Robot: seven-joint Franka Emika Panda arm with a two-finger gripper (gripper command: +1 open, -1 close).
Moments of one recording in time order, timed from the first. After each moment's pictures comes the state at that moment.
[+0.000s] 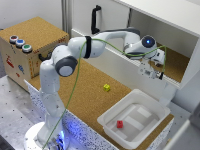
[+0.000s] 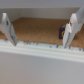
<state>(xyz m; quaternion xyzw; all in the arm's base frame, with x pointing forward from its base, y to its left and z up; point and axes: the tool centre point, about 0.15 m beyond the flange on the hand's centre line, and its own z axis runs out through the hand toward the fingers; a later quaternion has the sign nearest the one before) 0.534 -0.295 0.484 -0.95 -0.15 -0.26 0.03</state>
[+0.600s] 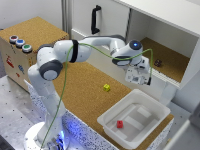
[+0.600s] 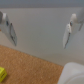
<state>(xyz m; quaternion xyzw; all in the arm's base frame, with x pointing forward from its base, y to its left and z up) 0.453 -0.238 0.394 -0.96 -0.23 -0.15 0.02</state>
